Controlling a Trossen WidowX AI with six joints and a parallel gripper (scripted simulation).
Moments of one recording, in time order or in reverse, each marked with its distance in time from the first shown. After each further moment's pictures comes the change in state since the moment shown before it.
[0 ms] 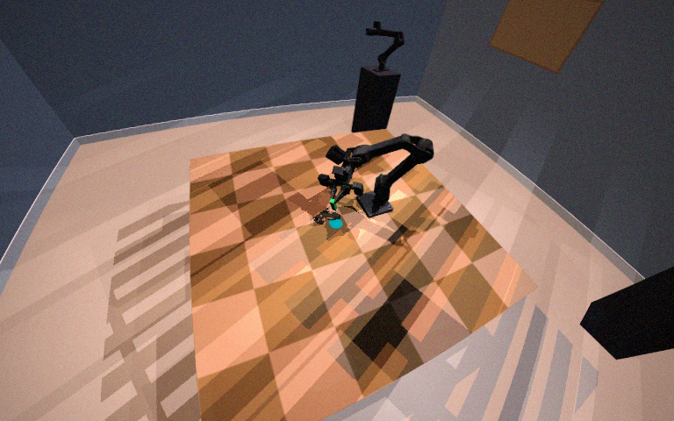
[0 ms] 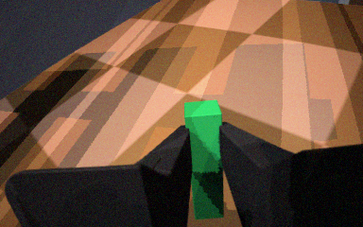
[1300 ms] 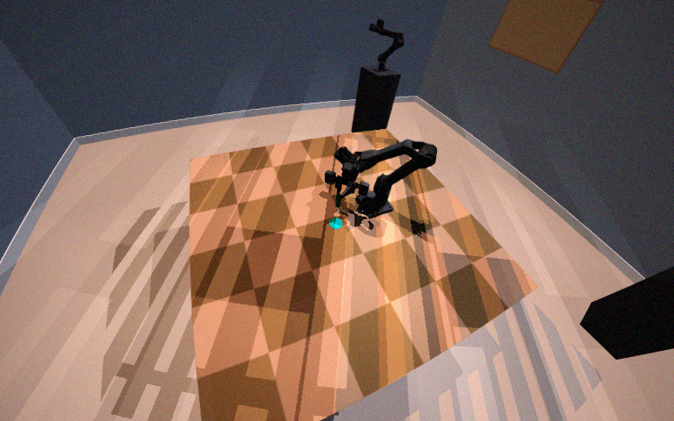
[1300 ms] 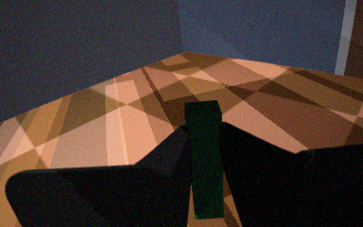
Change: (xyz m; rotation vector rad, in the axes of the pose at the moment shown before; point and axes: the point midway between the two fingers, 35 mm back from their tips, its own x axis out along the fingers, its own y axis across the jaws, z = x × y) arm -0.023 0.016 -0.003 -0.122 -0.247 0.006
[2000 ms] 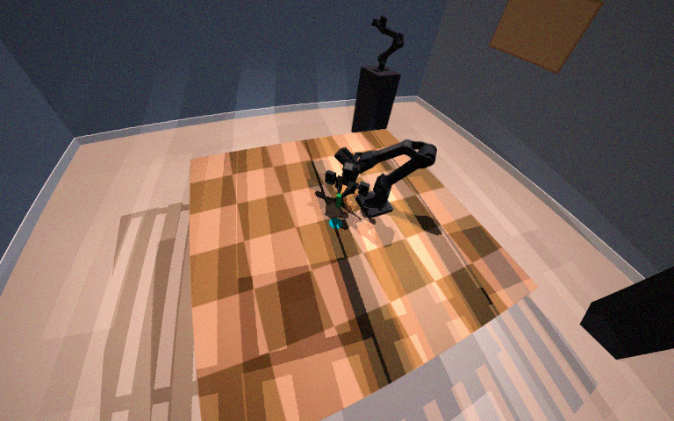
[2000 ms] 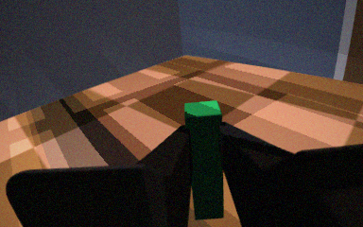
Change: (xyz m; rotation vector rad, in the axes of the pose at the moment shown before) arm -0.002 0.001 -0.002 -0.015 -0.018 0.000
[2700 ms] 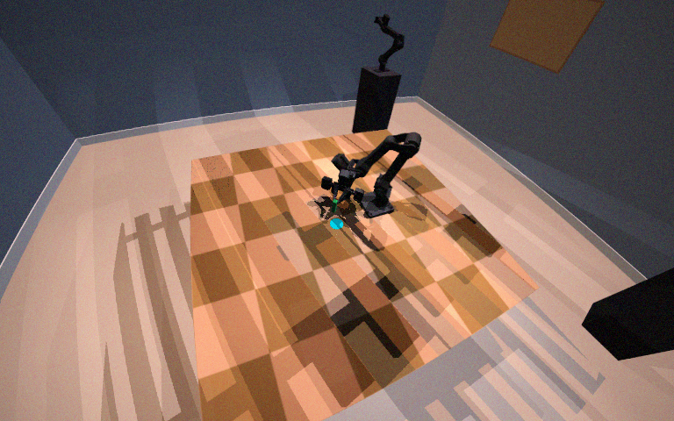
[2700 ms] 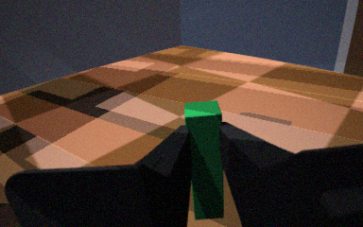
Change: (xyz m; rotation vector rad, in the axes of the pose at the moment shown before) arm 0.003 -0.018 -0.040 -0.043 0.002 0.008
